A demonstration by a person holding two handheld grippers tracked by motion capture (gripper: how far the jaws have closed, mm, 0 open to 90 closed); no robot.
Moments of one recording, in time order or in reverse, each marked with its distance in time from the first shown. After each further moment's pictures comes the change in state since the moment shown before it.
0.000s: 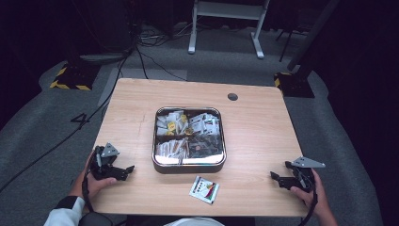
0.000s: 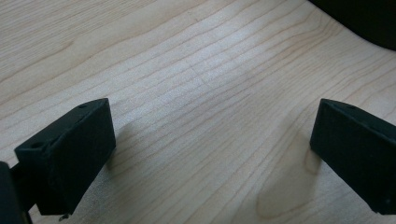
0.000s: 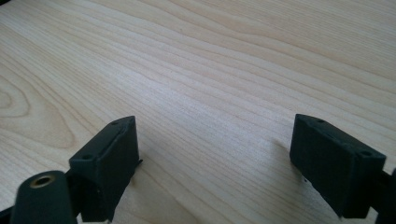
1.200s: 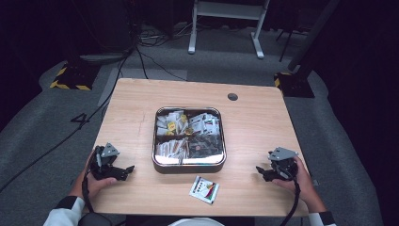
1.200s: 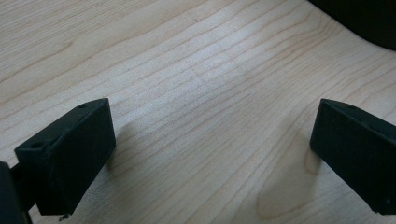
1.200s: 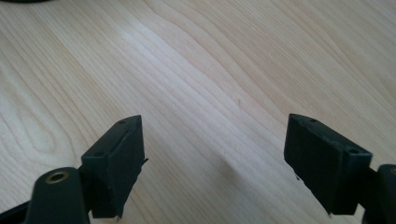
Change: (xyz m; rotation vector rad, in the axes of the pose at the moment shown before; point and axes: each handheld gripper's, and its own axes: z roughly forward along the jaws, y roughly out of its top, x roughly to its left) left arm 0.000 0.000 0.000 -0.003 0.000 0.000; right arm 0.044 0.058 0.019 0.087 -0.013 -0.326
